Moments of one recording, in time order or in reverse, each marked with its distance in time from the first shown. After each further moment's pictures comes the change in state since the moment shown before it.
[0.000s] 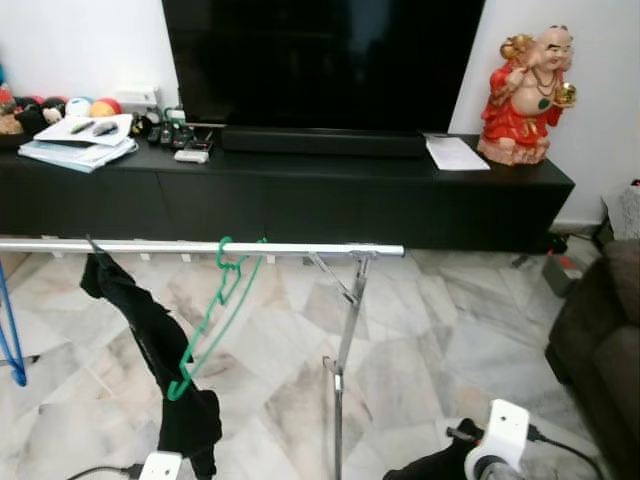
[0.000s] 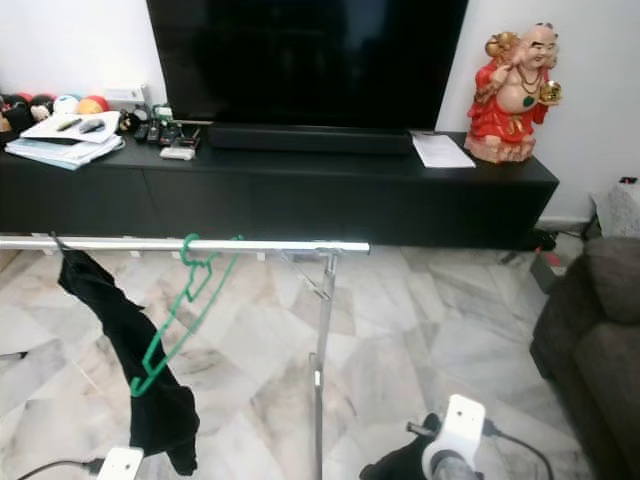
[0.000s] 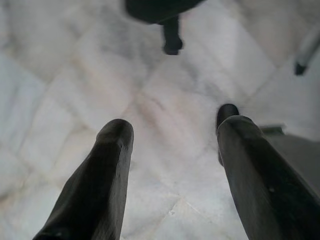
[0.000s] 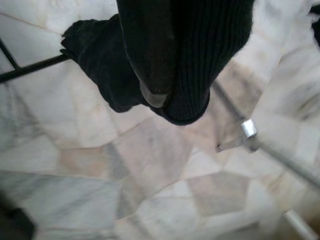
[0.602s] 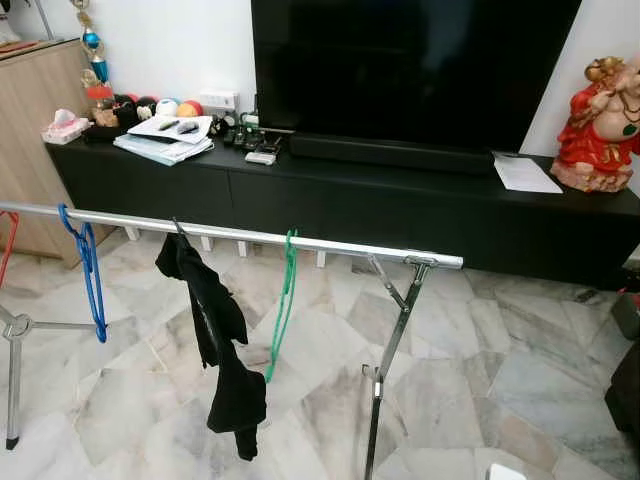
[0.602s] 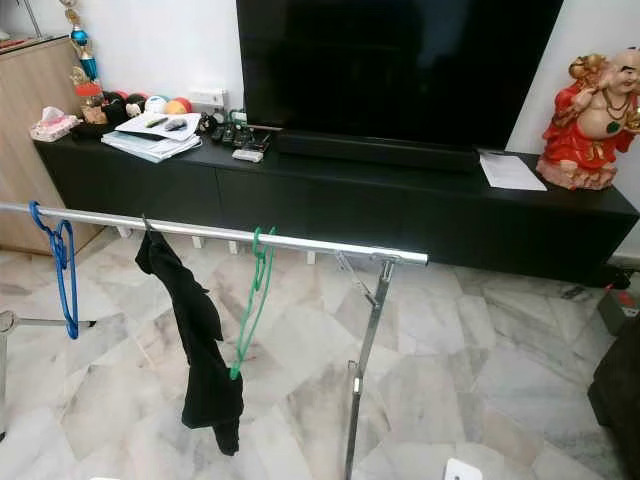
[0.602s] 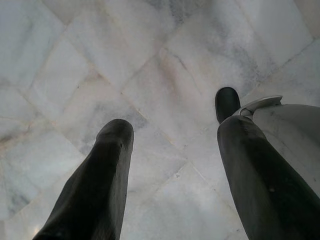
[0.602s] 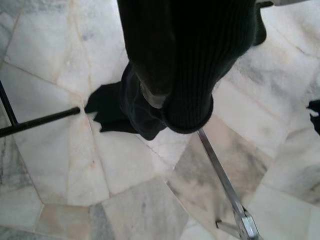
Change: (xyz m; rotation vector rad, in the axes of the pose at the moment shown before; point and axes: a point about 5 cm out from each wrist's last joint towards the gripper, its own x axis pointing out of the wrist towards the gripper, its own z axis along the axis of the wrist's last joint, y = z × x) left arm -0.008 0.014 -0.033 -0.007 0.066 0.022; right arm -0.022 -0.021 -0.066 -0.031 0.208 -0.042
